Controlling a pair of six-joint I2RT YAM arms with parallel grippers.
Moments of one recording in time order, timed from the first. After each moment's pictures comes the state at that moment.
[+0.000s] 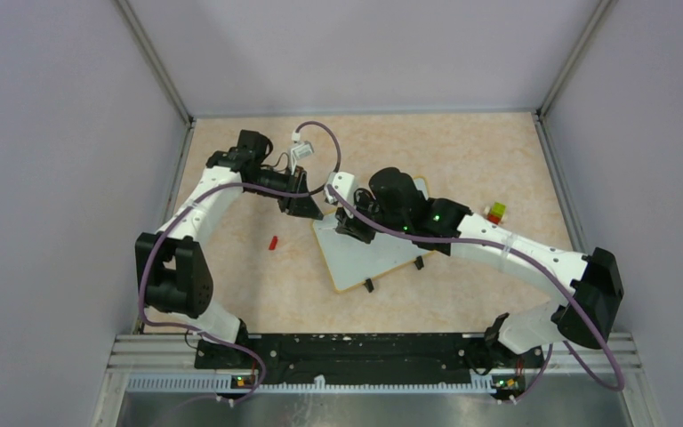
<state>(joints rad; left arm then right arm) -0.19 1.58 1.32 -0.91 1.10 0.38 0.97 1.39 1.22 -0.34 -0.20 -0.23</state>
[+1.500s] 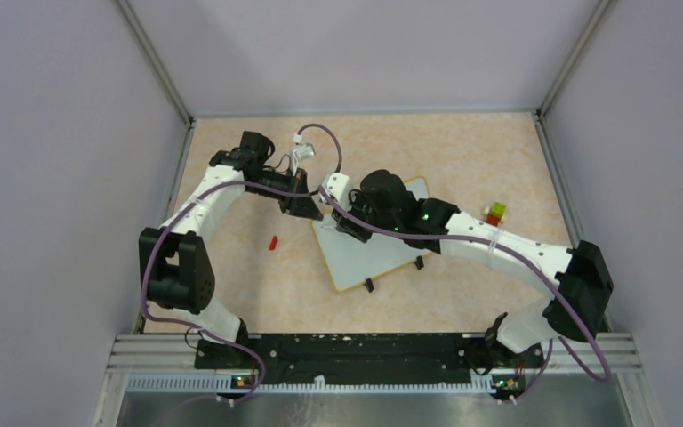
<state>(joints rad) -0.19 1.61 1.32 -0.92 1.09 0.39 0.97 1.45 1.22 -0.33 -0.12 -0.23</state>
